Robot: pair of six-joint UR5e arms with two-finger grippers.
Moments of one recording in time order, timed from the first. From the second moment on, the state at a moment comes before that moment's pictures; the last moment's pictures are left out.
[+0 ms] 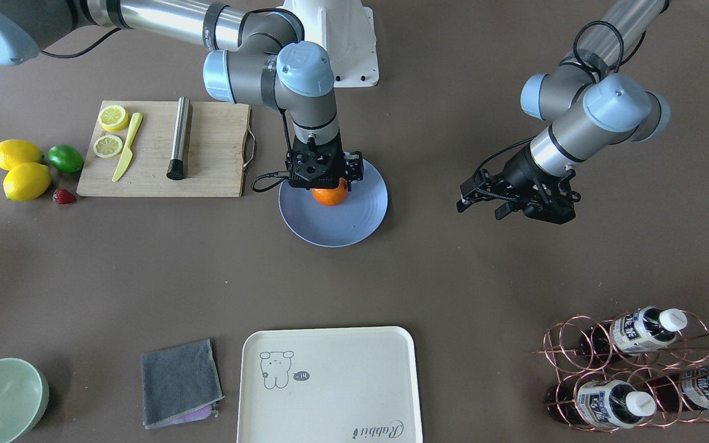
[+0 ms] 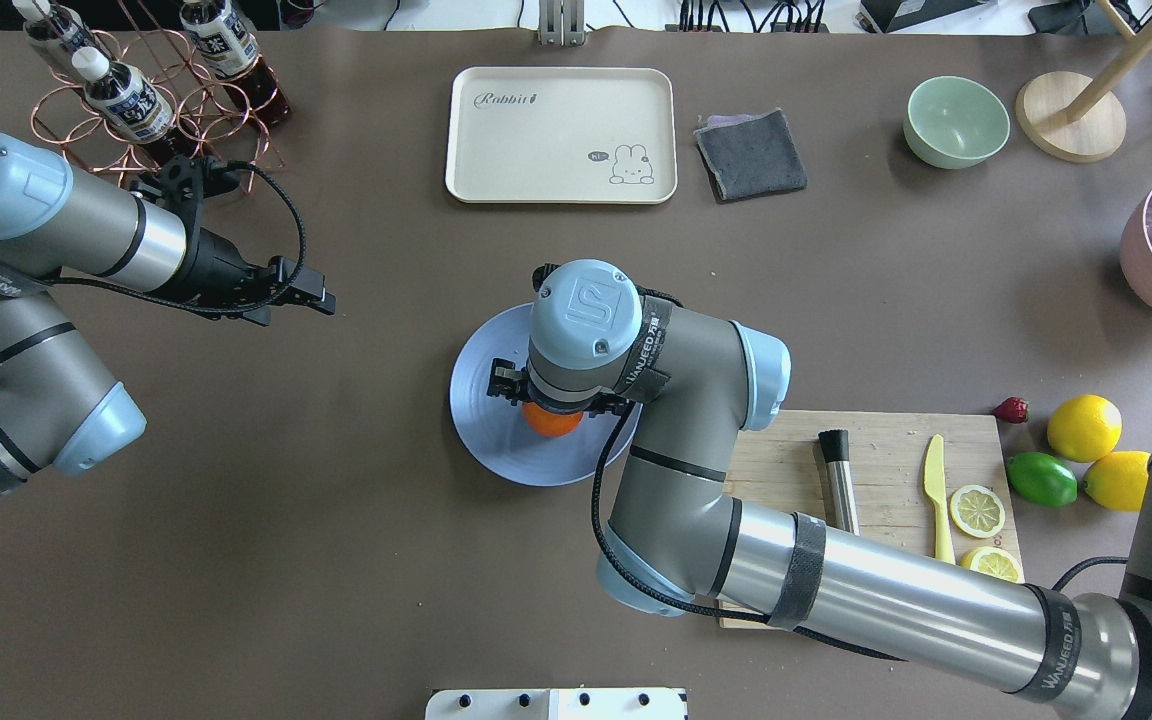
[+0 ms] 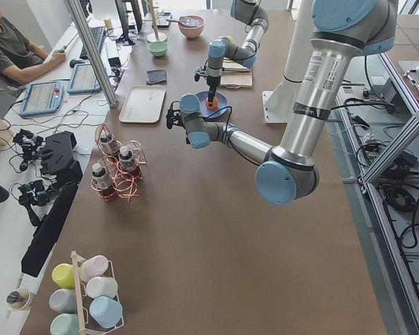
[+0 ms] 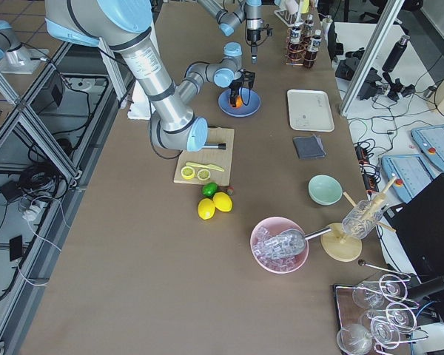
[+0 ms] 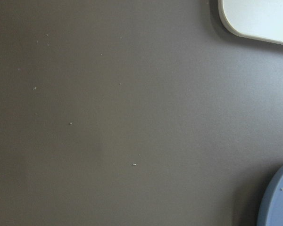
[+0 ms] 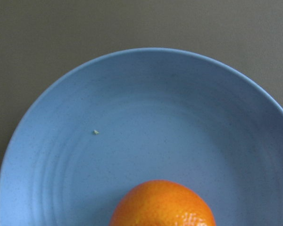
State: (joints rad) left arm -0.82 -1.89 -1.57 -2.34 -2.21 -1.20; right arm 0.44 -0.77 1.47 -1.41 1.81 1.42
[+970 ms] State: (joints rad) left arm -1.24 -1.68 -1.64 -2.04 -2.44 -0.63; right arm 0.94 -1.22 1.70 -1.42 2.18 0.84
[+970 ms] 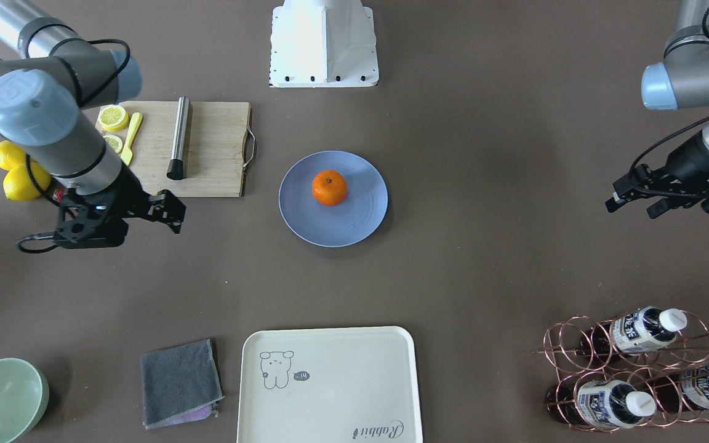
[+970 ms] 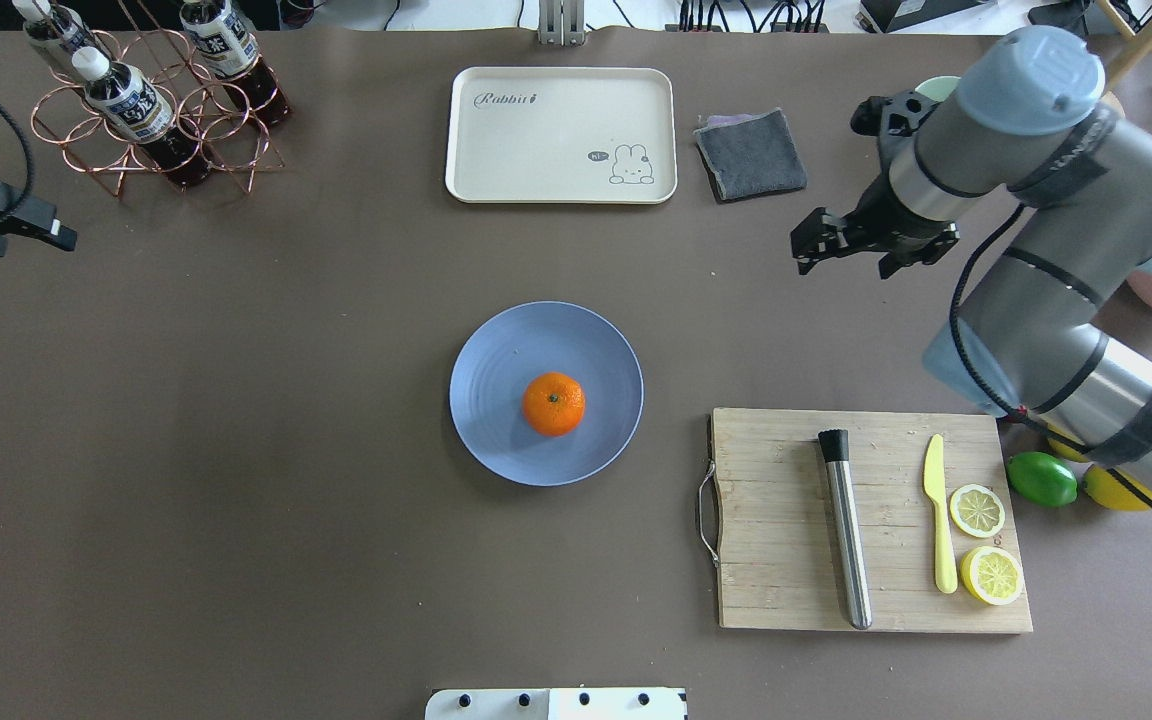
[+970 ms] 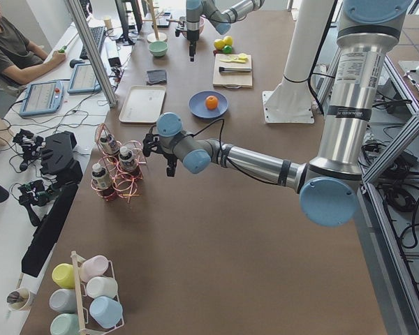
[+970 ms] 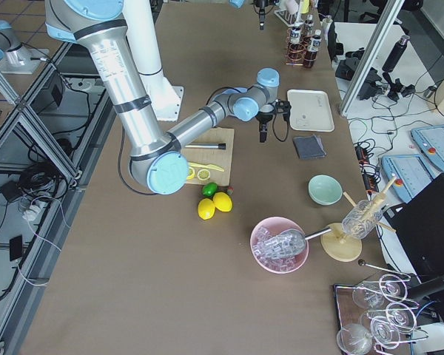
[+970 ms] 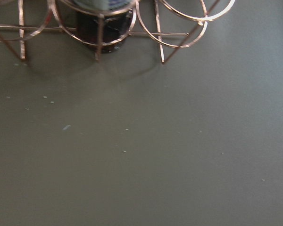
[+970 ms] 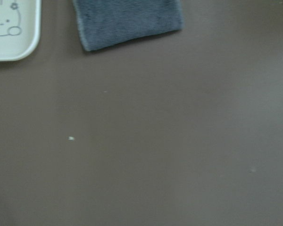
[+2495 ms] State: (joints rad) left arm -1.53 -1.59 -1.65 -1.57 -2.38 0.07; right arm 1.54 -1.57 1.59 -1.58 2.35 -0.20
